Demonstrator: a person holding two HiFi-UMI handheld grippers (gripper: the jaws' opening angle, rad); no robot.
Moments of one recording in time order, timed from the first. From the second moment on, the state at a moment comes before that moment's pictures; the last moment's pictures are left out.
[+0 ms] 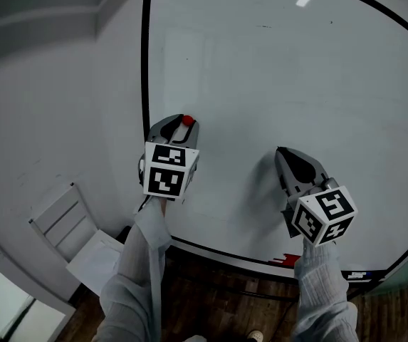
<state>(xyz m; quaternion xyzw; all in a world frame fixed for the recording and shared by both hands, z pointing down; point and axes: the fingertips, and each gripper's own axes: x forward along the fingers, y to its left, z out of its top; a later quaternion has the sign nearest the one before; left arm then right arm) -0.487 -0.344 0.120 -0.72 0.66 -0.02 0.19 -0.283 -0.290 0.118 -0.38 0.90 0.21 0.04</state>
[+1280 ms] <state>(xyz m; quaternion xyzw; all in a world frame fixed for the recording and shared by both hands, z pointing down) -0.472 -0.304 0.132 -0.74 0.64 0.05 0.18 -0.257 -0.284 0.141 -0.40 0.90 0.19 0.05</state>
